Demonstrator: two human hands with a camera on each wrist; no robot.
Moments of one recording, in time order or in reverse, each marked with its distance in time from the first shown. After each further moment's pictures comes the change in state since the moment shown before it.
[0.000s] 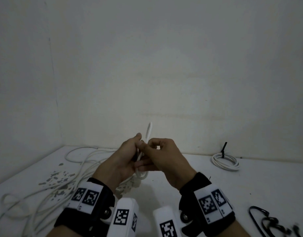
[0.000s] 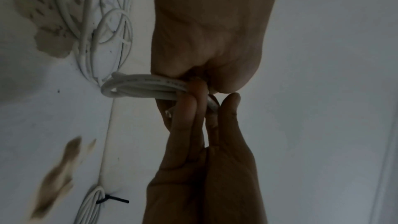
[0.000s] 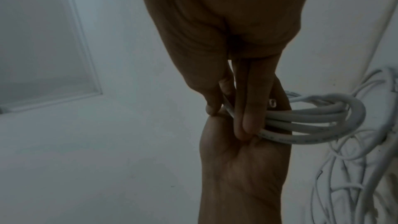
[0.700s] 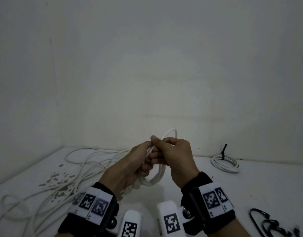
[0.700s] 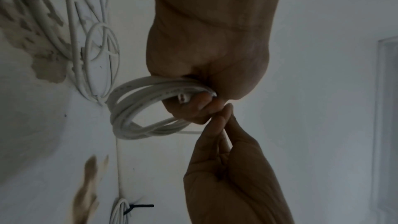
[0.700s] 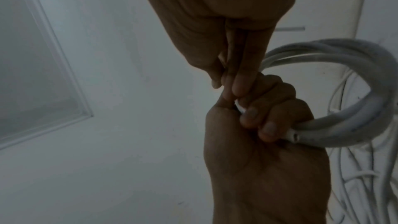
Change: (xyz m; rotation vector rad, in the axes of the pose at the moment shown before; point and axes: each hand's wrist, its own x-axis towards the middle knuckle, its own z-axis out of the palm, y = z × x) left_hand -0.005 -0.006 0.014 0.305 -0.029 0.059; right_hand 0.007 0.001 -0.013 0.172 0.294 -0.035
